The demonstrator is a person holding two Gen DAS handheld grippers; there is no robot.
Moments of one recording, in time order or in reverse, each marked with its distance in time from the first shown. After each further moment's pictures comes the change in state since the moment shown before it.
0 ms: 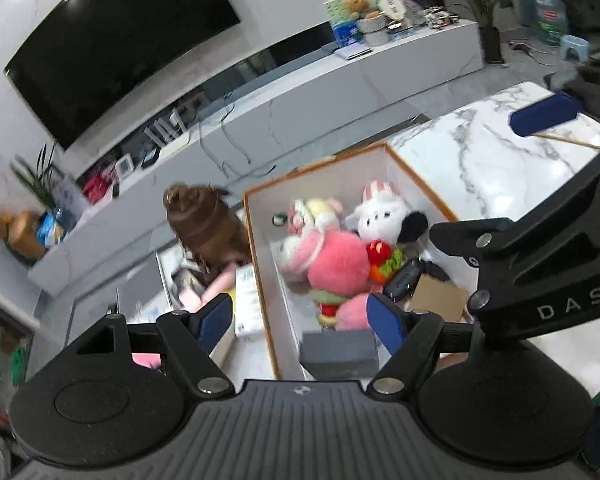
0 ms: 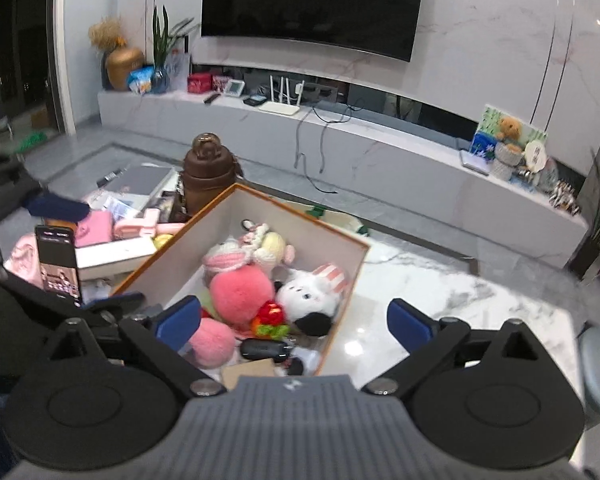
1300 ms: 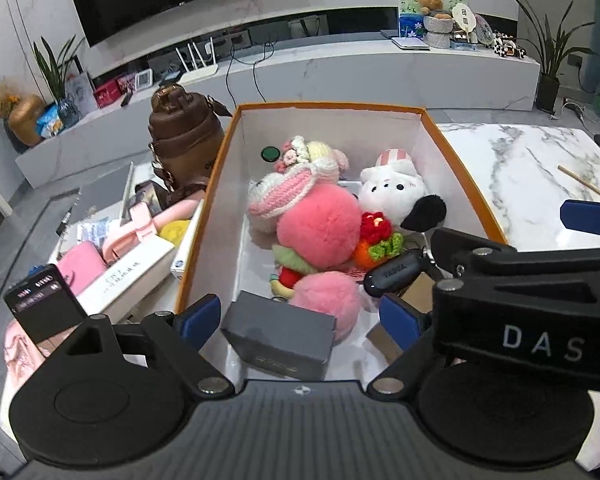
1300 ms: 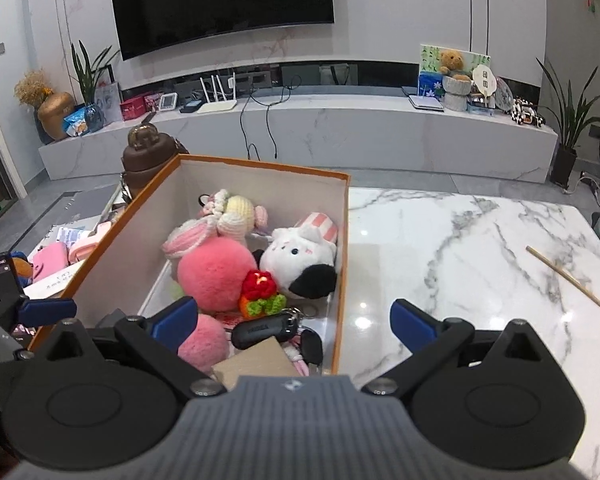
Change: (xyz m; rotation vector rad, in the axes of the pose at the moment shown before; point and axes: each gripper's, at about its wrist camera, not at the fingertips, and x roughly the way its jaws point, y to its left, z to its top) left arm 0.069 -0.013 -0.026 -0.335 0.078 -0.046; right arm 0.071 -0.005 -0.048 0.264 0.003 -0.097
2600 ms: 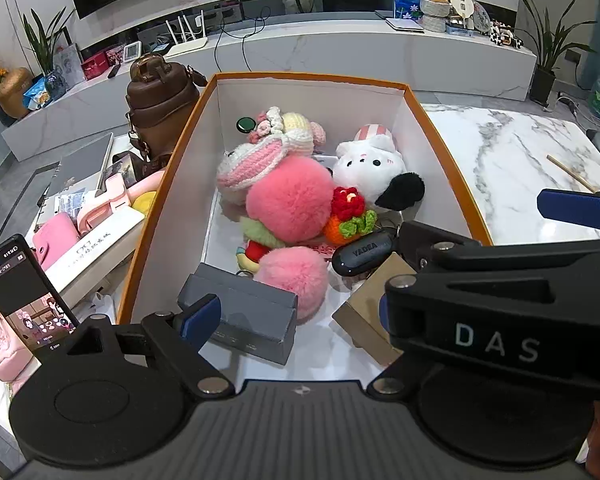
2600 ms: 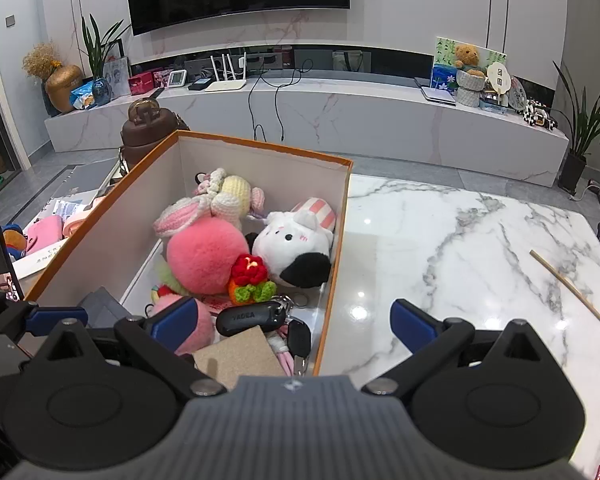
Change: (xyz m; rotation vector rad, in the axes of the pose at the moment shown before) left arm 0.007 -0.015 -0.005 -0.037 0.072 -0.038; right arm 0.013 -0.003 0.000 -0.060 0.056 0.011
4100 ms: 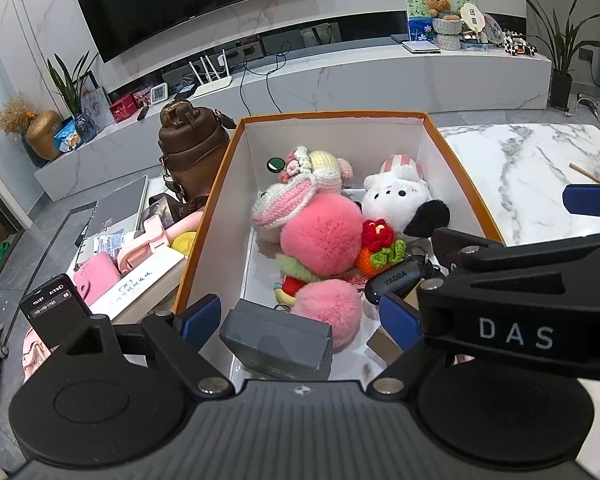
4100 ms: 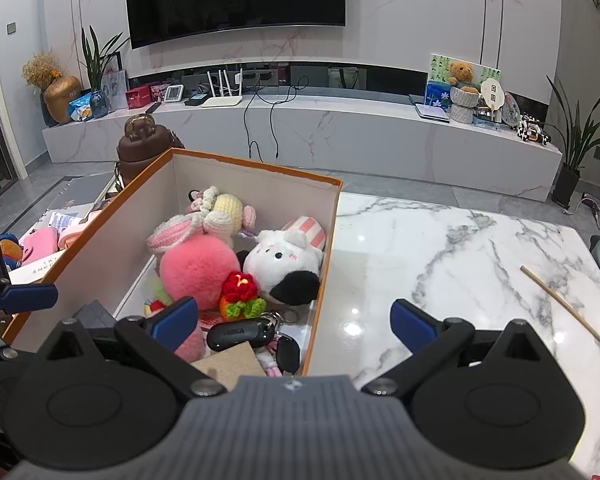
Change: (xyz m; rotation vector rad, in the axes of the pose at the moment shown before) left arm -0.013 -0.005 0.003 0.054 -0.104 0.124; right arm -0.007 -0.004 0.002 -0.009 -0.054 -0.019
